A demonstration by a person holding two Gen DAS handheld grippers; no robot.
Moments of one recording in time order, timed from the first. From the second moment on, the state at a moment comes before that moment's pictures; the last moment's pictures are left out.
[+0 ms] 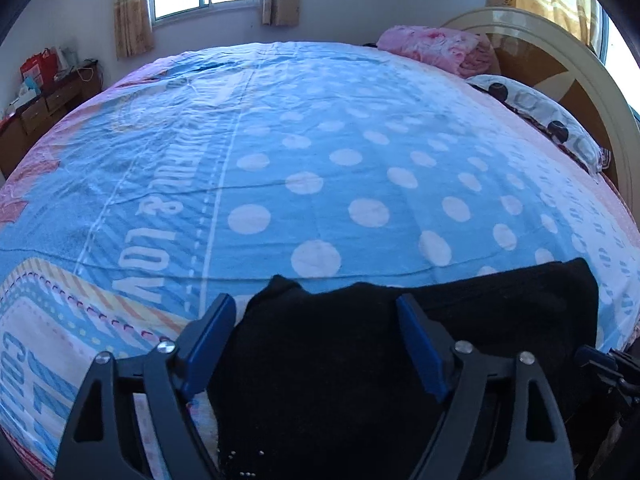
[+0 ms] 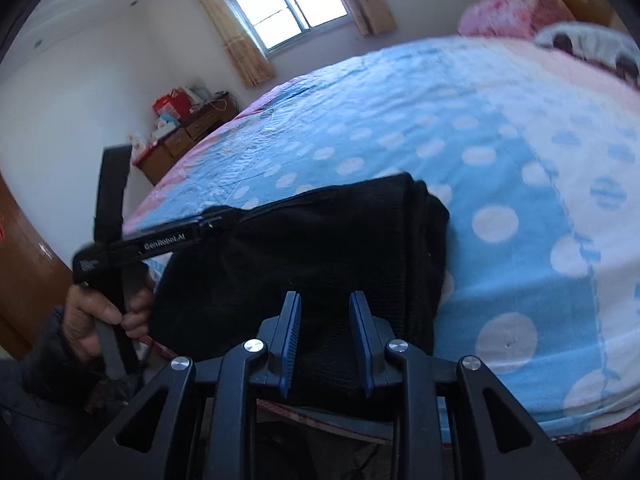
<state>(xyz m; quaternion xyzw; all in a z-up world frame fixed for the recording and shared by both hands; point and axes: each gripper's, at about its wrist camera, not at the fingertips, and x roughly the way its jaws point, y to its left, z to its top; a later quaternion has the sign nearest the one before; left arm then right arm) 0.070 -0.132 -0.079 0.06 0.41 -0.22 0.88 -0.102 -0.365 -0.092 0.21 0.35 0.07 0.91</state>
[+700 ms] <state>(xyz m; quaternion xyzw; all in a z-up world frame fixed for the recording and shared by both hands) 0.036 -0.089 -0.046 0.10 0.39 -0.14 0.90 -0.118 -0.359 -0.050 0.20 0.26 0.05 0.94</state>
